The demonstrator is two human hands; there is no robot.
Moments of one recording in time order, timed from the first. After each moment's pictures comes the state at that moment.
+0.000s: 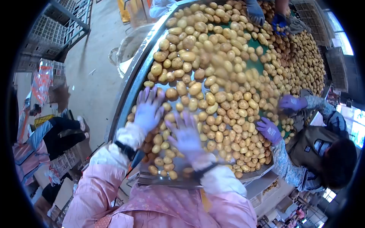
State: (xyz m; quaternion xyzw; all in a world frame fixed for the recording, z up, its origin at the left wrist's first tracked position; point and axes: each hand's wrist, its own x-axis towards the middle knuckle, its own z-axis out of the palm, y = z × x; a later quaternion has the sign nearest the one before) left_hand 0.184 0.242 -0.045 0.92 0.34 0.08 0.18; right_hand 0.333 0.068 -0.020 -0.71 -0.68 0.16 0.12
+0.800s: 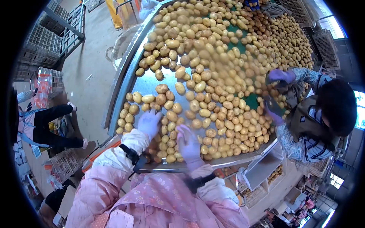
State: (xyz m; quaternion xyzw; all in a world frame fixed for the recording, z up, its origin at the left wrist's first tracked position) left_hand 0.153 0.127 -0.040 0.92 0.33 -0.07 0.21; right_hand 0.276 -0.055 0.007 -0.76 -0.35 0.26 0.48
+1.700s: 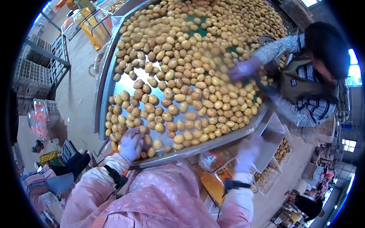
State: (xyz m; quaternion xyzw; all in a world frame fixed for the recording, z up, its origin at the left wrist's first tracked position) left_hand 0.058 0.051 -0.009 0.93 0.19 0.05 0.31; right_hand 0.412 -0.392 0.018 -0.90 -0.06 -0.03 0.43
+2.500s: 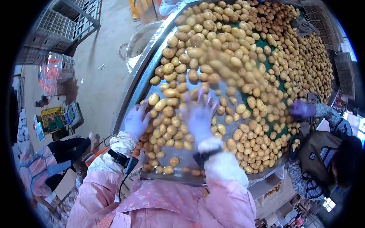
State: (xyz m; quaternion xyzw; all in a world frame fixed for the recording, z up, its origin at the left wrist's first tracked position) left_hand 0.112 0.219 -0.014 0.81 0.52 0.01 0.29; right_hand 0.366 0.110 -0.025 -0.81 -0.57 0.08 0.07
